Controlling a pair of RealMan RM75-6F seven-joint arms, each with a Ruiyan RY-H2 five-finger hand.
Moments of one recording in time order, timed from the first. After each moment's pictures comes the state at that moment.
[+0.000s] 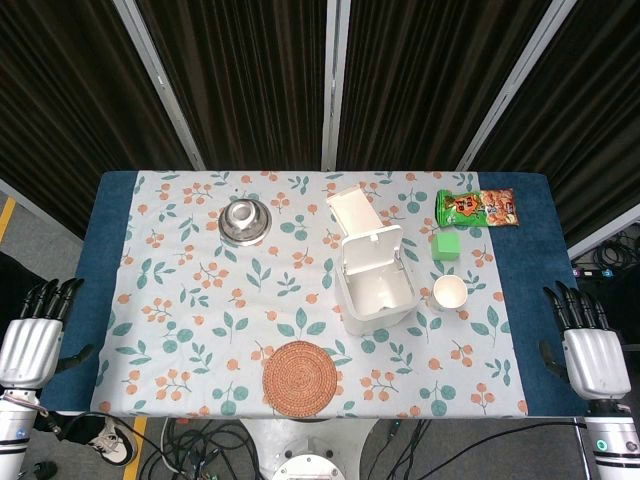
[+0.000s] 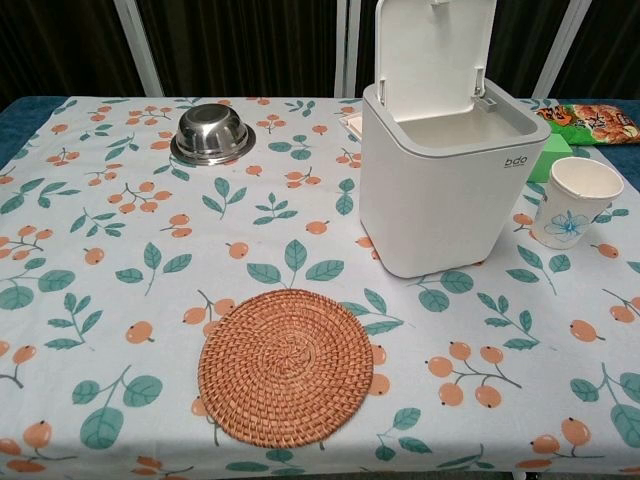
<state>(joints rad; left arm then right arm) -0.11 -1.16 -0.05 -1.61 1.50 1.49 0.15 0.09 -1.12 0.06 -1.63 -1.50 1.47 -0.13</state>
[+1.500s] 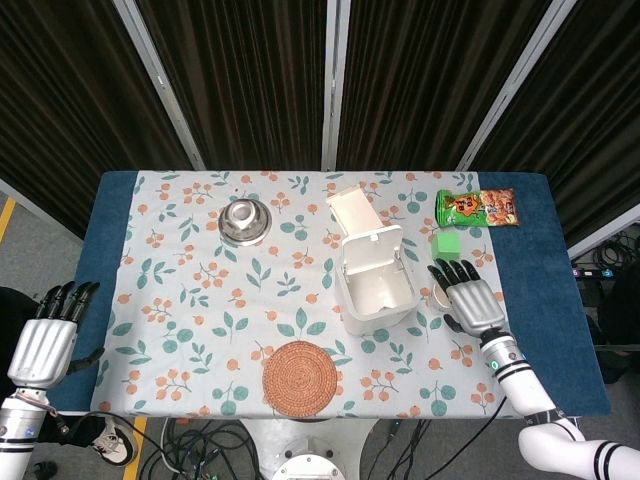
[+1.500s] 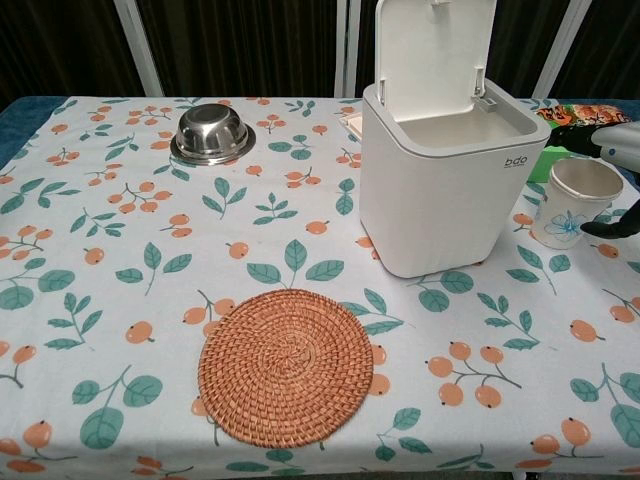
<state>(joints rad) -0.13 -1.16 -0.03 -1.61 1.53 1.46 0.17 0.49 -1.33 0.16 -1.55 -1.21 0.94 -0.40</state>
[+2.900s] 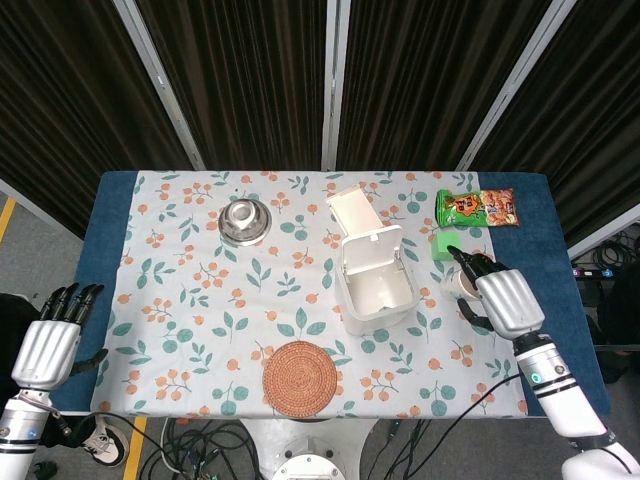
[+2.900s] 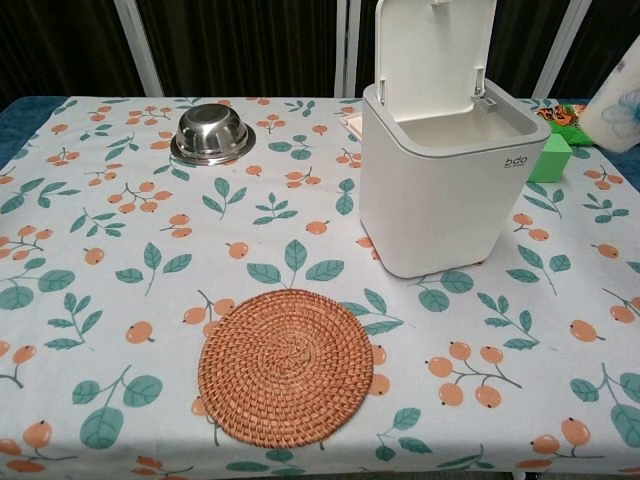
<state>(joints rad) -0.13 -1.18 -0.02 -1.59 1.55 1.46 0.15 0.43 -1.02 0.14 -1.87 -1.39 1.17 -0.18</state>
